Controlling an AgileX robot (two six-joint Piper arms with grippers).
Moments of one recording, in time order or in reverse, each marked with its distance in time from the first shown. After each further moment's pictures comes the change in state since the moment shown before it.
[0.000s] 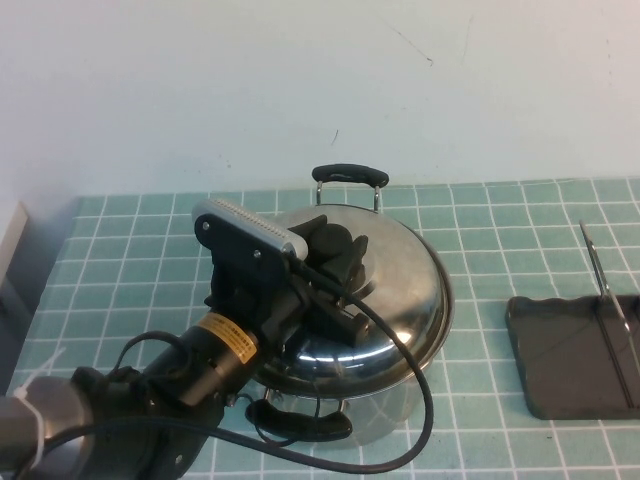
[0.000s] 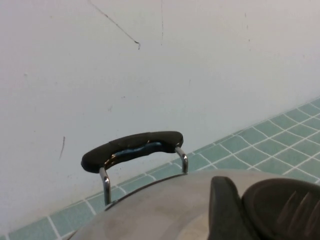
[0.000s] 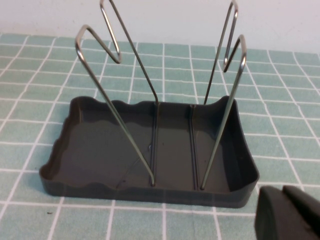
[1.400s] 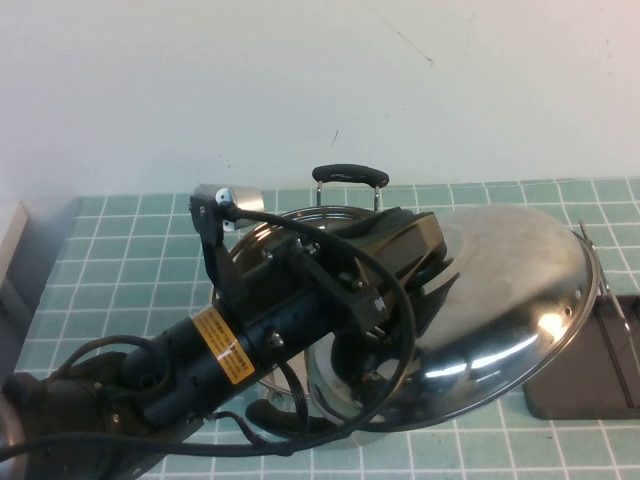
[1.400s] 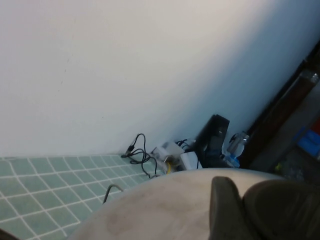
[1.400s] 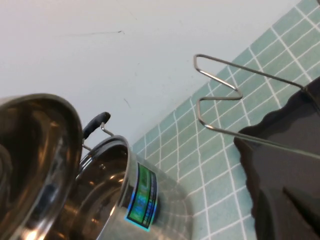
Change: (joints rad) right arm 0.000 0.000 0.004 0.786 -0.058 0.125; left arm 0.000 -0.175 0.000 0.400 -0.104 -0.916
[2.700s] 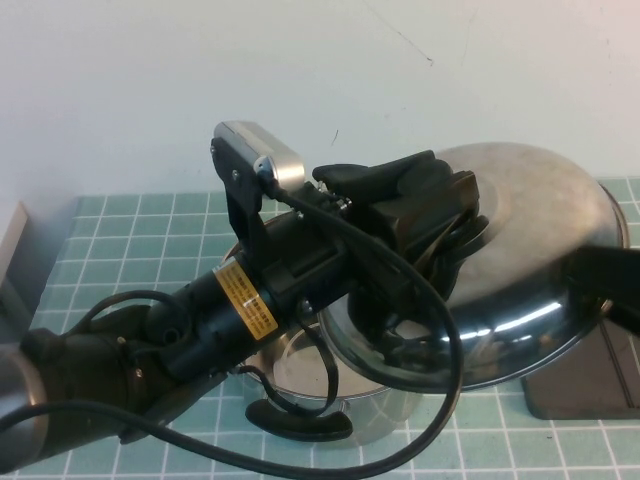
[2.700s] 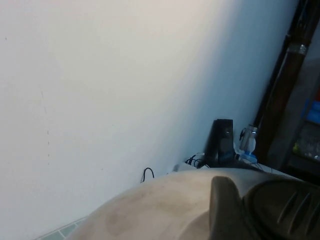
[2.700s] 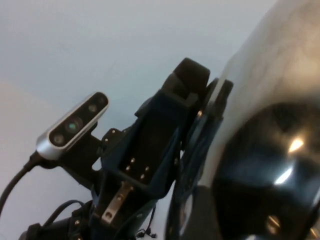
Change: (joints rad) right arm 0.000 0.937 -0.497 1.026 0.569 -1.087; left arm 0.000 0.038 -0.129 0.057 -0.004 0.237
